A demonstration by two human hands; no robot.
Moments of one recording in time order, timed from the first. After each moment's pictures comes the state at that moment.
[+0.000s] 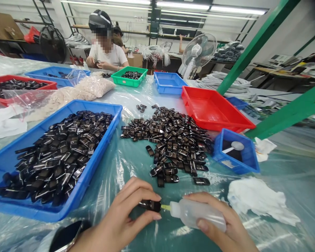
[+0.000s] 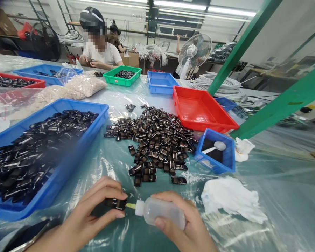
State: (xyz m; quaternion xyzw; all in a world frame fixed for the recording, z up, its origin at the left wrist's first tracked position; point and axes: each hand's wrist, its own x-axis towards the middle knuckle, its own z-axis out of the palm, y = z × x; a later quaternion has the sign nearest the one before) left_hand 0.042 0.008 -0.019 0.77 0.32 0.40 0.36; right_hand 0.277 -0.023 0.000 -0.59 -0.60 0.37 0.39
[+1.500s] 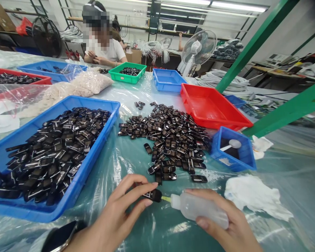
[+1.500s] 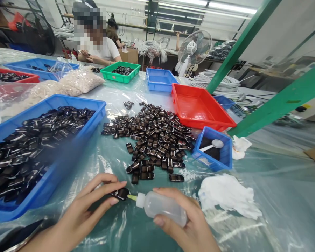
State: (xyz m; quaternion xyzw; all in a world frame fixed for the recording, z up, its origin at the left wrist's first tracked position) left_hand 0.036 0.006 -0.026 0.78 0.37 0.35 0.35; right_hand 0.292 -0.019 0.000 -0.57 -0.66 0.33 0.36
